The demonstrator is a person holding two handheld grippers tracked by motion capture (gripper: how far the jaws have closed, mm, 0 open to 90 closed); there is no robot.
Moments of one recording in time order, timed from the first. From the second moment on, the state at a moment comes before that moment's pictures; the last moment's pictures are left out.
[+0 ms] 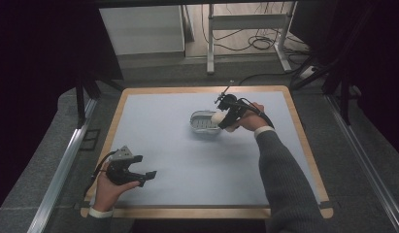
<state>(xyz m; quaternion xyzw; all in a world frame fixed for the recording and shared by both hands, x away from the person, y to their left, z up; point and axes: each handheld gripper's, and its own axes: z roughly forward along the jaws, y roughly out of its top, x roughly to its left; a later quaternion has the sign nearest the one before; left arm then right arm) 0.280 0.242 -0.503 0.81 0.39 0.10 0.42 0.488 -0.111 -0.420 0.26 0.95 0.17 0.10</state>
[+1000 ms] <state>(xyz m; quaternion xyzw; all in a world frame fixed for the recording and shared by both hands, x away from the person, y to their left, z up) 0.280 0.243 -0.502 0.81 0.39 0.10 0.42 0.514 -0.062 -0.430 0.21 0.96 0.18 0.09</state>
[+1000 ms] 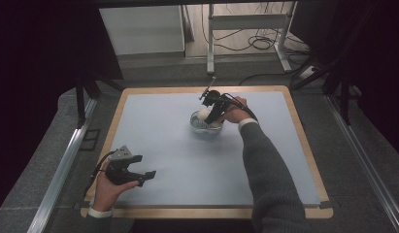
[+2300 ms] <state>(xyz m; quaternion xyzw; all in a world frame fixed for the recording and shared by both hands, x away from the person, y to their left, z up) 0.281 0.241 -0.504 0.81 0.39 0.10 0.42 0.477 -0.102 -0.419 0.30 0.90 0.29 0.12</state>
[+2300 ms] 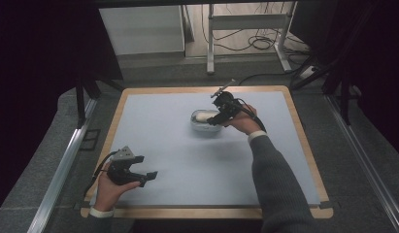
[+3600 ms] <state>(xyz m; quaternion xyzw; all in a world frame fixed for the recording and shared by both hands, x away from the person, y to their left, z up) 0.281 0.239 -0.505 0.81 0.39 0.11 0.42 0.348 -0.247 -0.491 0.40 0.82 0.37 0.18</state>
